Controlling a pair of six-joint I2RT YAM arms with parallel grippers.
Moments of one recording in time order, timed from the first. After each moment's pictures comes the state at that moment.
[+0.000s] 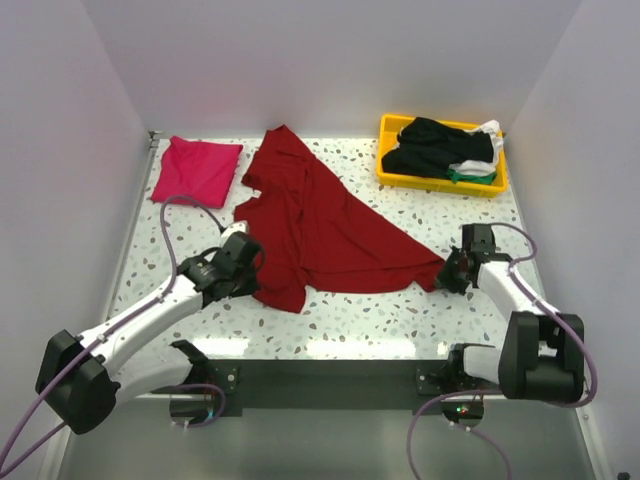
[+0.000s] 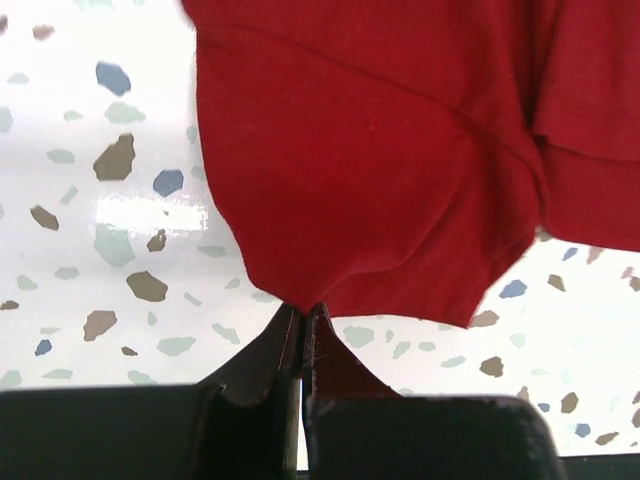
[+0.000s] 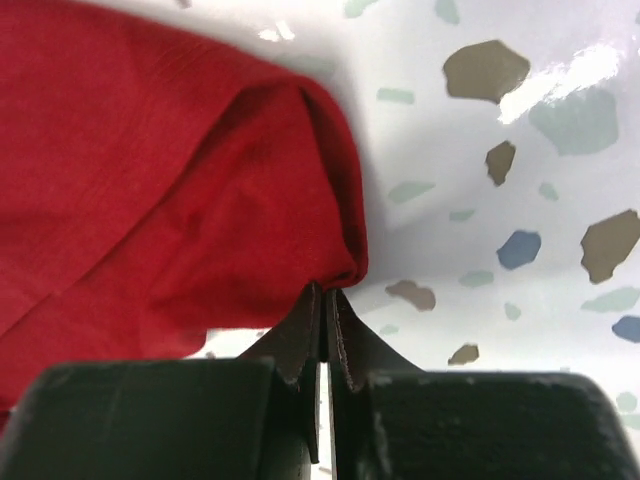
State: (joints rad) left arm -0.63 1.08 0.70 -0.69 -0.26 -0.75; right arm -0.07 1.27 0.59 -0.49 -0.06 0.58
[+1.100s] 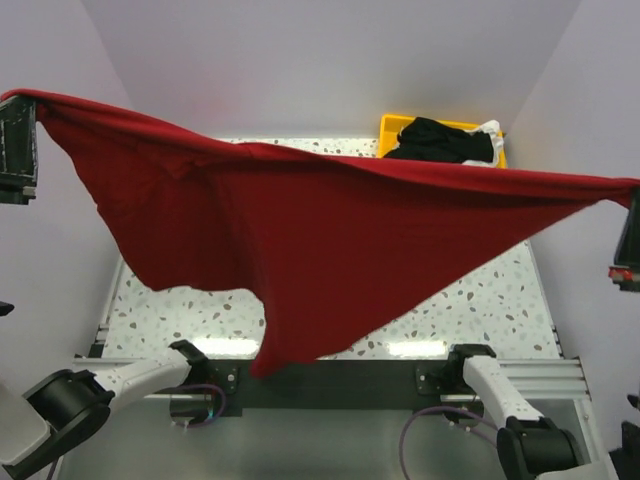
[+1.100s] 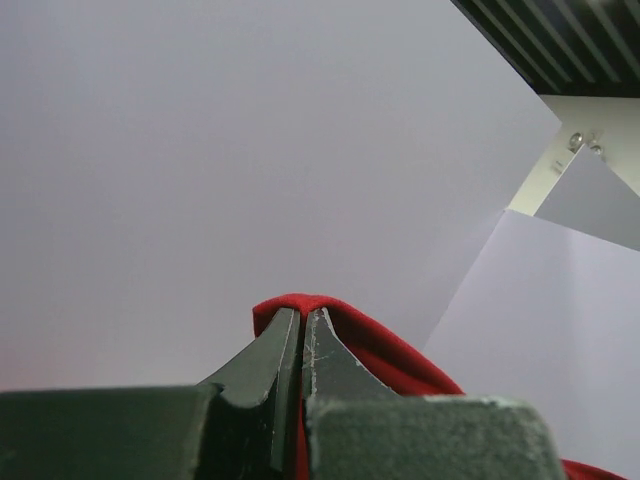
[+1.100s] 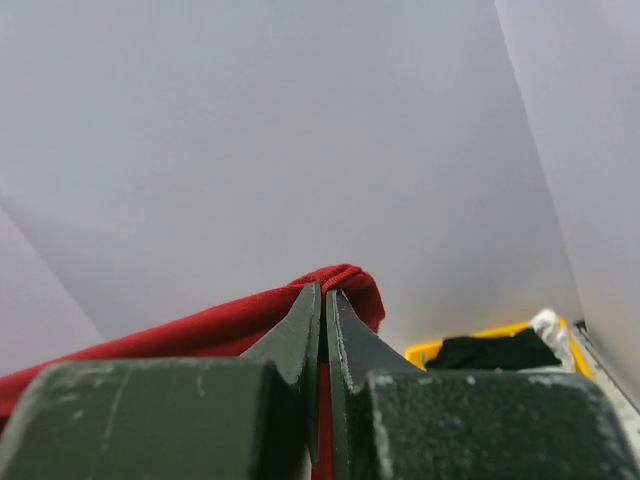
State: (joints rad) left arm -0.63 1.02 2.28 -0.63 -0.45 -0.31; right arm -0.03 0.86 2.27 -0.95 0.14 0.46
